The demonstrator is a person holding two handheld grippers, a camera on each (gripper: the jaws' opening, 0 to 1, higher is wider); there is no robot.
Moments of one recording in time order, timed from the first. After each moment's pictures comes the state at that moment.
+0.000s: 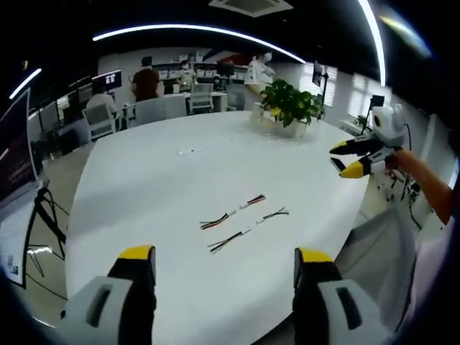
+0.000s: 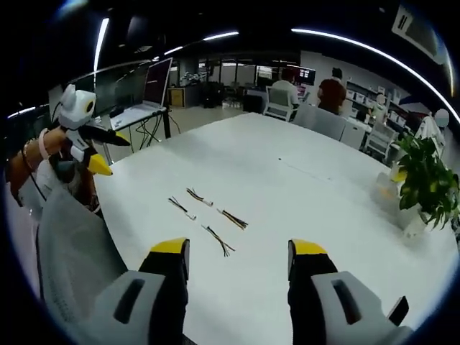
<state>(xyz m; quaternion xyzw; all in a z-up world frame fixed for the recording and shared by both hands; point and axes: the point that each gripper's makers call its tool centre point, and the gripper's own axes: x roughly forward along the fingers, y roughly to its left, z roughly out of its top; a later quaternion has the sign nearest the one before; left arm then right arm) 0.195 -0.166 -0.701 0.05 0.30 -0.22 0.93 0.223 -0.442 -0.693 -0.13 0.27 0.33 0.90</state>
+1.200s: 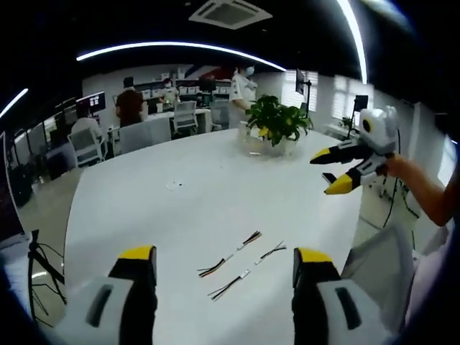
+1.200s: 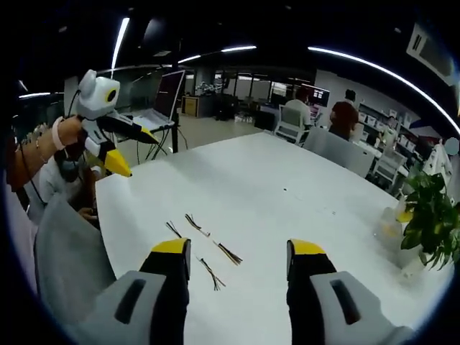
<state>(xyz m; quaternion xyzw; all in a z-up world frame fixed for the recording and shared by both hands) 0.255 -0.203 -0.656 0.07 0.25 -0.28 0.93 0.266 -0.409 -0.655 -0.16 0.21 0.37 0.89</state>
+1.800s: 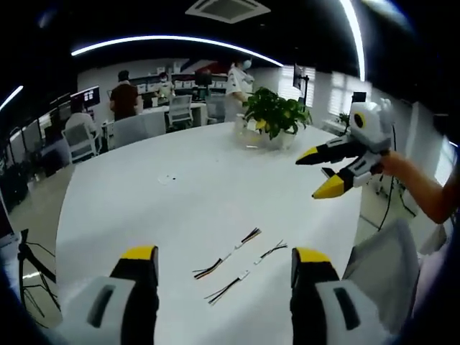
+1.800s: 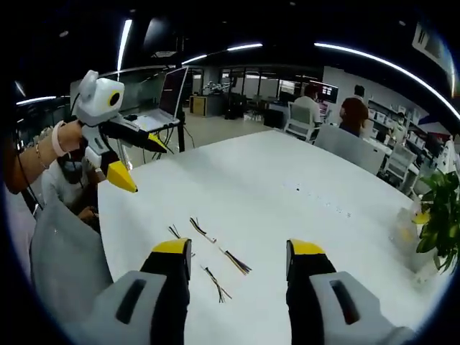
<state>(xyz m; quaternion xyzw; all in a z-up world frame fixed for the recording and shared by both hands) 0.271 -0.215 -0.677 0.07 0.27 -0.29 0.92 0.283 -0.384 -0.676 -0.15 0.23 0.39 0.88</state>
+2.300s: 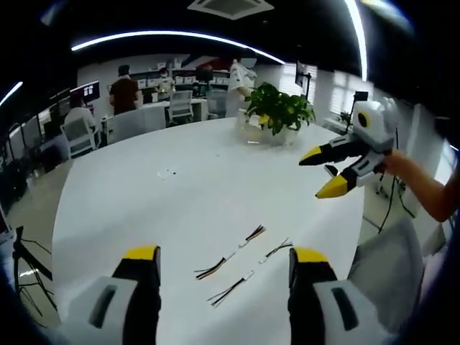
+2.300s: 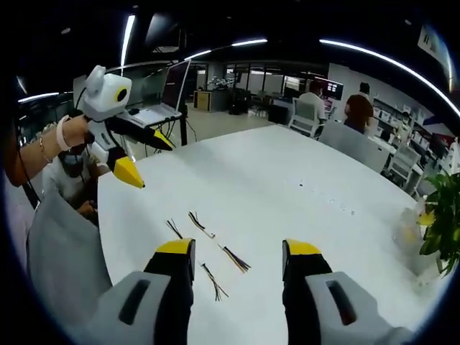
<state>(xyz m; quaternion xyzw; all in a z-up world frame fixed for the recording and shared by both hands) 0.284 -0.212 -0.694 0.07 0.28 -0.28 0.91 0.291 -0.384 -0.691 -0.15 0.24 0.40 0.87</state>
